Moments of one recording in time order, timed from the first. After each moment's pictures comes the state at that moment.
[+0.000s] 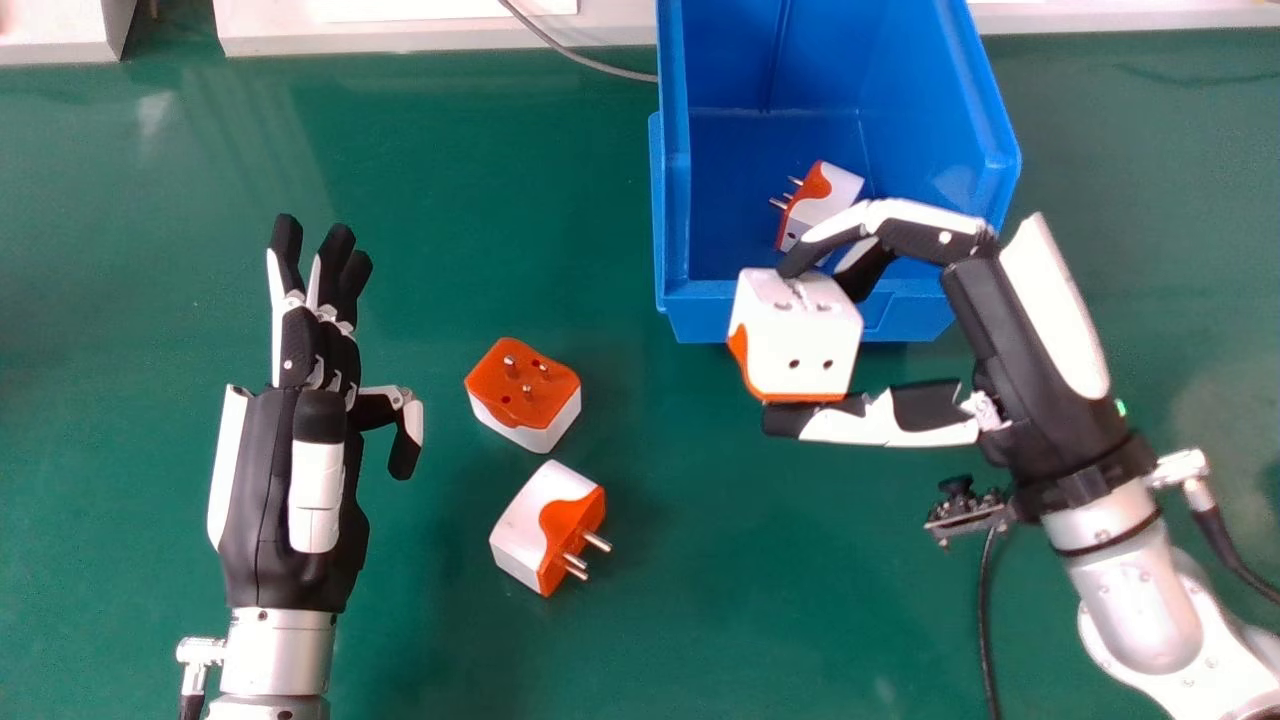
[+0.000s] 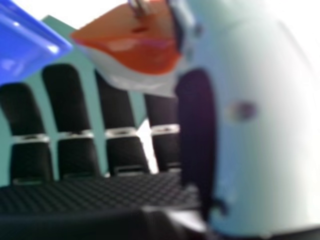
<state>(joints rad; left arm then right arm) -0.21 0.07 0.33 1.00 -0.41 -1.14 -0.67 -0.35 -0.41 0.17 0.77 -0.47 -1.12 -0.42</state>
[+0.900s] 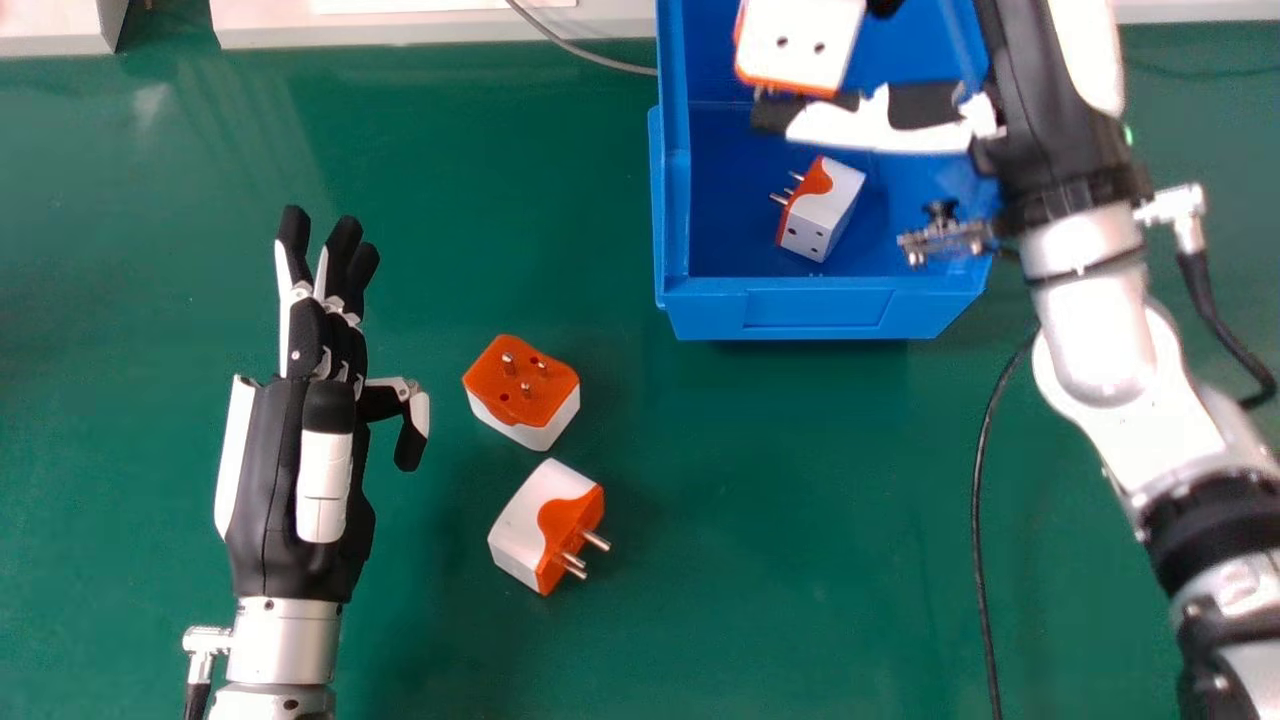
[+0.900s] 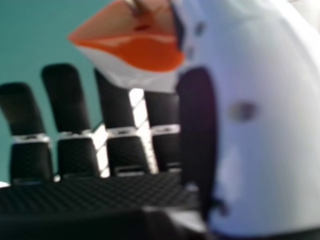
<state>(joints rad) -0.23 0.07 0.33 1.02 -0.39 -1.14 -0.65 -0.81 -0.32 0.09 0.92 -0.47 -0.81 -0.39</state>
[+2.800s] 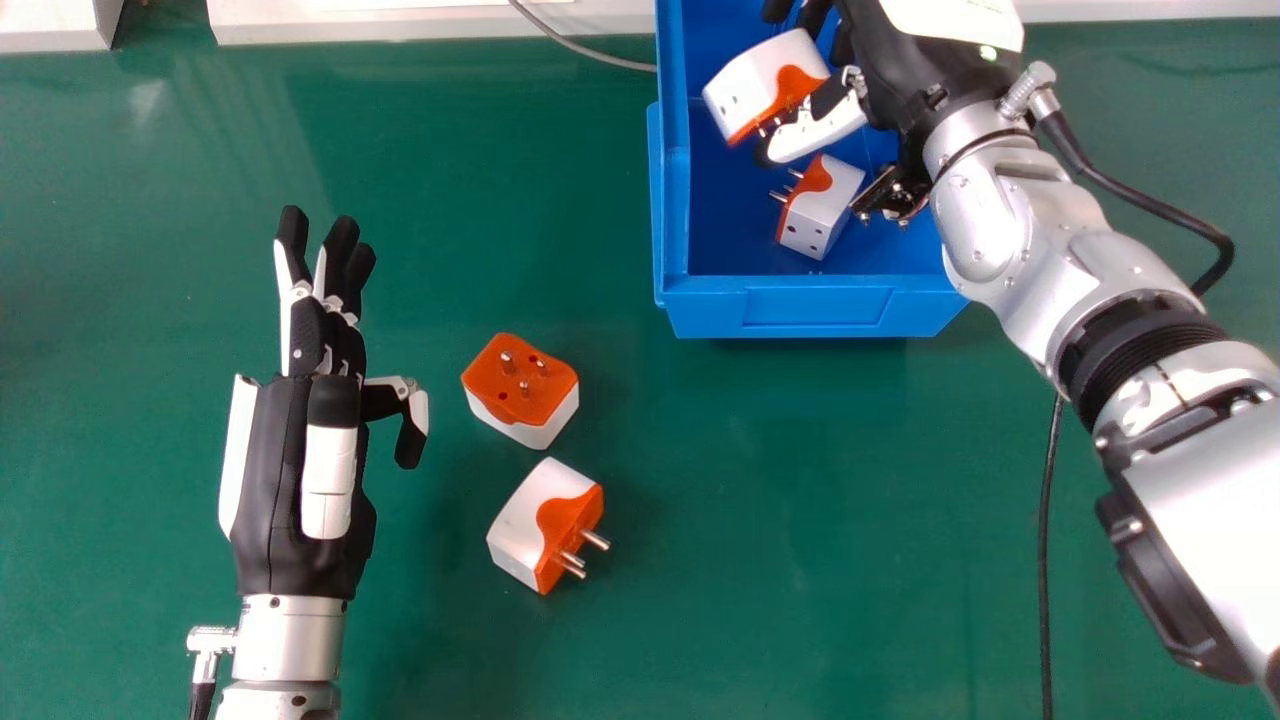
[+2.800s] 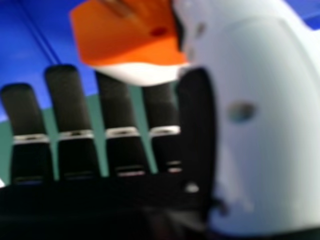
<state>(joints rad) -0.24 0.07 0.32 1.04 -0.36 -1.17 -0.60 -1.16 -0.24 0.39 1.36 -0.66 -0.28 -0.37</state>
